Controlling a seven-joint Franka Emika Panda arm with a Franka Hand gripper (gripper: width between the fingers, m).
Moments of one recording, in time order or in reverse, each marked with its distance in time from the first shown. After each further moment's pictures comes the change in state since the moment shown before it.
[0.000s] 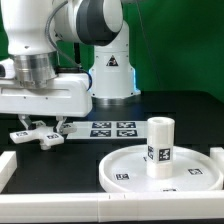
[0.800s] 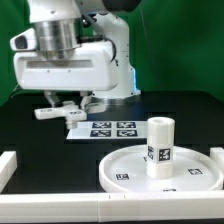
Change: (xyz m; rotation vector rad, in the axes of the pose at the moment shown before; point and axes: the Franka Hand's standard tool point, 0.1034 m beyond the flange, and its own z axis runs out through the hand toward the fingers) arm 0.023 -0.101 -0.078 0.108 0.020 0.302
